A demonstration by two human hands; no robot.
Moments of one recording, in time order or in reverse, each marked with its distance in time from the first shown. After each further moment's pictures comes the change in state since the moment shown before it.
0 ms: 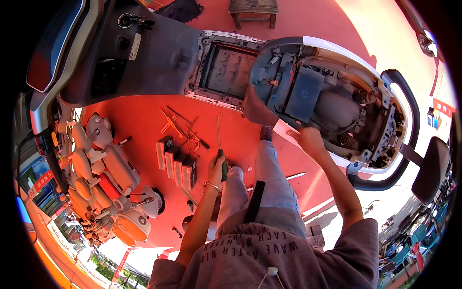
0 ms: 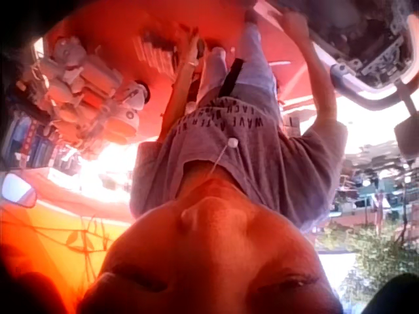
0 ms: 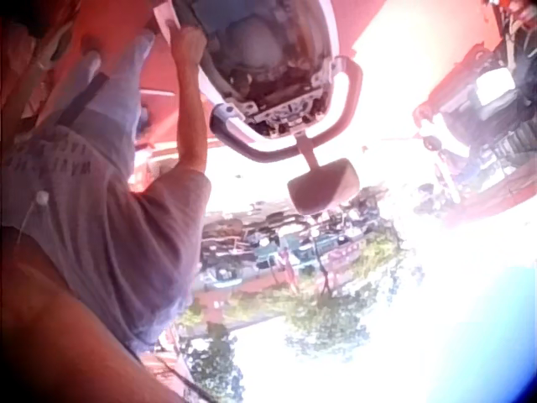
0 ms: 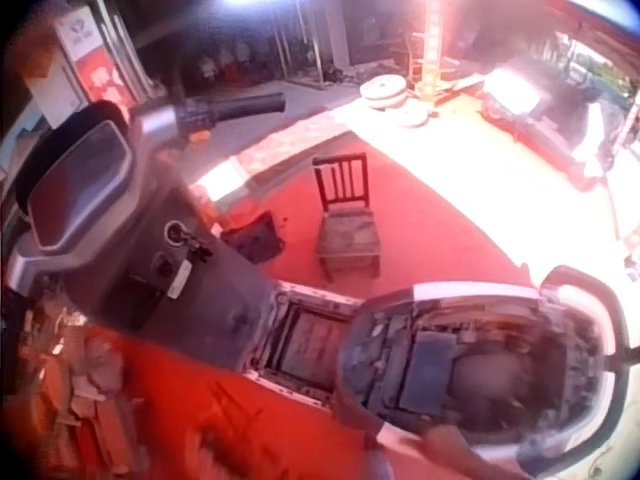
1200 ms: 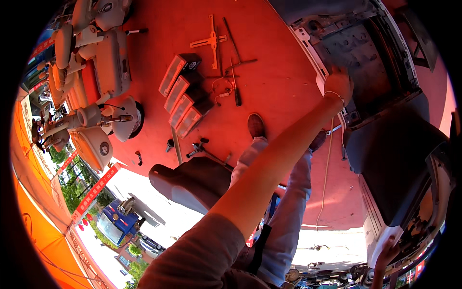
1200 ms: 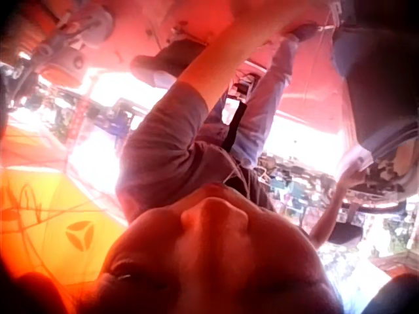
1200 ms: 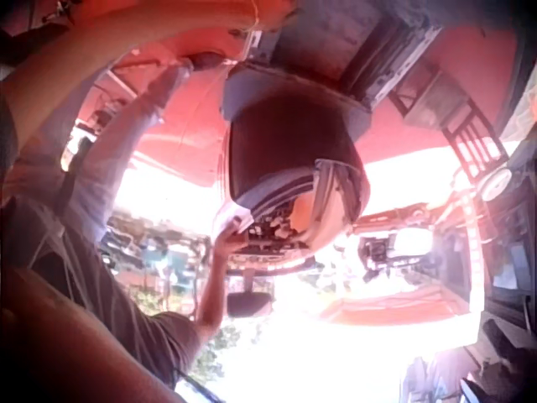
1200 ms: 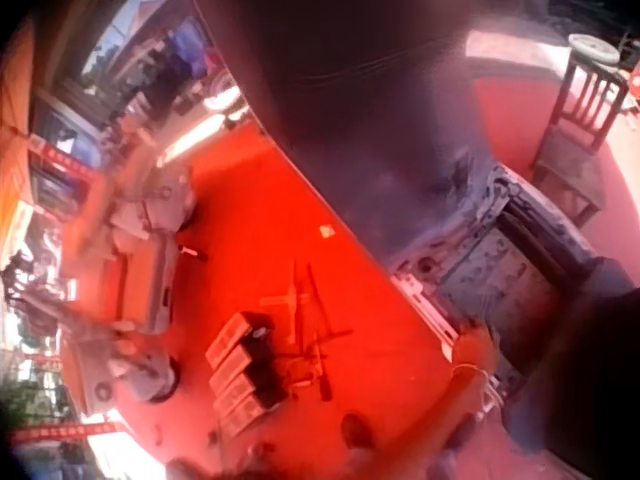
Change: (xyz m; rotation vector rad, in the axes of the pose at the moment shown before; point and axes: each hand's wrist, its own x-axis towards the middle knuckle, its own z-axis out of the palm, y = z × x) left_hand 0.374 -0.007 0.008 0.674 0.329 0.570; right_hand -0.020 0.046 0.021 -0.030 0.036 0.267
